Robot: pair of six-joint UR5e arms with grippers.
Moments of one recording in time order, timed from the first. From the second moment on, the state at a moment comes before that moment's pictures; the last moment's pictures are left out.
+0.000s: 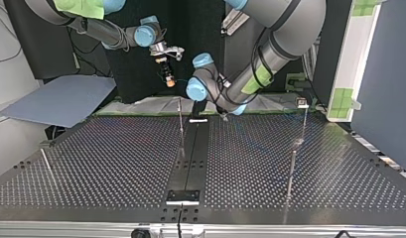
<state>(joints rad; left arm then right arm) -0.53 -2.45 -1.36 -2.91 -2.43 -1.22 2.08 -0.57 1.84 -1.11 1.43 1.55</state>
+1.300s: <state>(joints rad) -0.54 -2.56 -1.40 -2.86 -2.20 -1.42 2.07 -0.58 1.83 -1.10 1.33 1.53</state>
